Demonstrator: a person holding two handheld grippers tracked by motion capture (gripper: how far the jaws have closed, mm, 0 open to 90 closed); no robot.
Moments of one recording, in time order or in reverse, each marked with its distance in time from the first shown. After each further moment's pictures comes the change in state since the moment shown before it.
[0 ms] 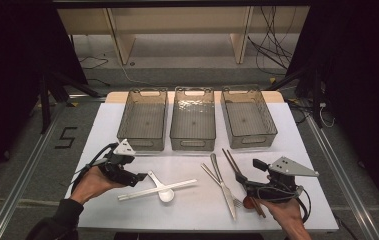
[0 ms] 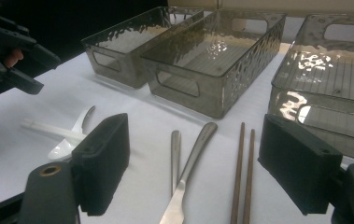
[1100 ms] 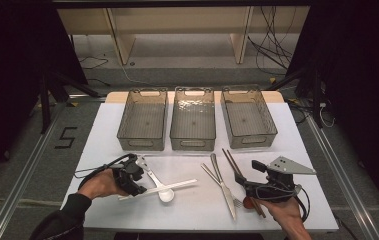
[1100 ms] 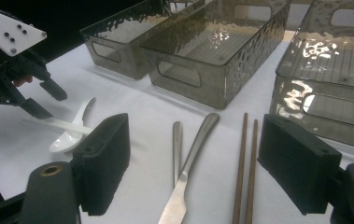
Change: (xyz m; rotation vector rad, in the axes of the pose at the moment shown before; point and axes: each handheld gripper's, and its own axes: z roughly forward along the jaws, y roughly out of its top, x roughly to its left) left arm -0.014 -0.004 0.040 0.297 -0.113 0.209; right arm -0.001 -0.001 0.003 0.041 0.003 0.015
